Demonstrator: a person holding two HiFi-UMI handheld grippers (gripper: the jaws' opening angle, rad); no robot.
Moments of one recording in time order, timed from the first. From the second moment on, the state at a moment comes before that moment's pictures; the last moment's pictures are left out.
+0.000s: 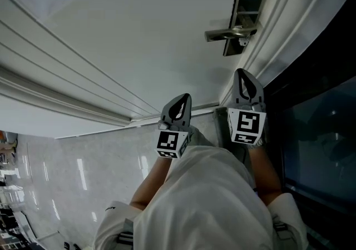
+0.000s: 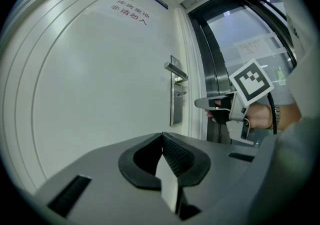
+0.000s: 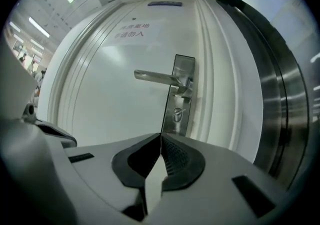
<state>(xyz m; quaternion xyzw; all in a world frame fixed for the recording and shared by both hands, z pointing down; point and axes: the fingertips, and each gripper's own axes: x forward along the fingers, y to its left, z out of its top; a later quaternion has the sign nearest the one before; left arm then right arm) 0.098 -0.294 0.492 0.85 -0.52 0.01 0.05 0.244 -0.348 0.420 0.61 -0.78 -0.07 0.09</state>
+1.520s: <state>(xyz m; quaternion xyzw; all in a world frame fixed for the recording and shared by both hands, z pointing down) 0.112 -0.264 0.526 0.86 -0.50 0.05 0.07 0.203 -0.269 0.501 0.53 -0.84 0.11 0.03</state>
